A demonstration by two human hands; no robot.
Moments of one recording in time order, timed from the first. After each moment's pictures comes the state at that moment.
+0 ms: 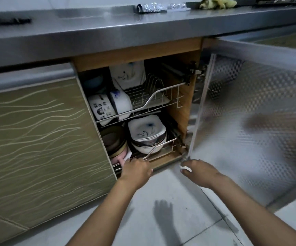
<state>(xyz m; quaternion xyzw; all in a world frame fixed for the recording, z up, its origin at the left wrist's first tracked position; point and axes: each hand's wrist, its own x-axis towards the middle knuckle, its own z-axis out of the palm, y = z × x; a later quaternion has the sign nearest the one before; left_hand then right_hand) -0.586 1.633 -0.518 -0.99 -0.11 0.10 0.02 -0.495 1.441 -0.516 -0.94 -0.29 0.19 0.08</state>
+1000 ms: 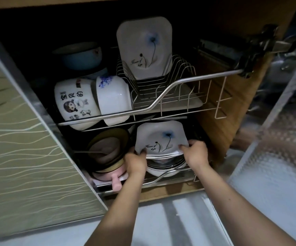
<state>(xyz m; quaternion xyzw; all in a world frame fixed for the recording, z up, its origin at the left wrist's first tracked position) -0.404 1.710 -0.634 -0.59 -0.51 -0.30 -0.55 -0.301 1.596 -0.615 -0.85 -0.11 0.13 0.50</state>
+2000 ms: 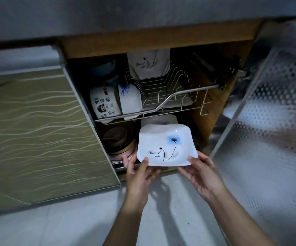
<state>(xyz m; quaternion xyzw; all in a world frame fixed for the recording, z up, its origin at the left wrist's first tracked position) -0.536 1.617 -0.551 -0.34 -0.37 -0.27 -0.82 -0.431 1.491 -0.528 -0.46 0.10 0.33 0.82</state>
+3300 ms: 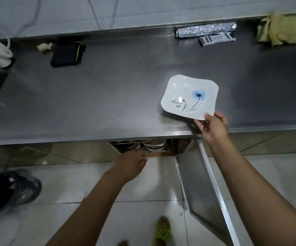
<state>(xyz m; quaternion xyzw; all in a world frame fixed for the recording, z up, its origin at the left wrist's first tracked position) -0.508 1.572 -0.064 -0.89 -0.33 0.21 -0.24 -0.272 1.476 -0.081 -0.50 0.21 0.30 0.78</state>
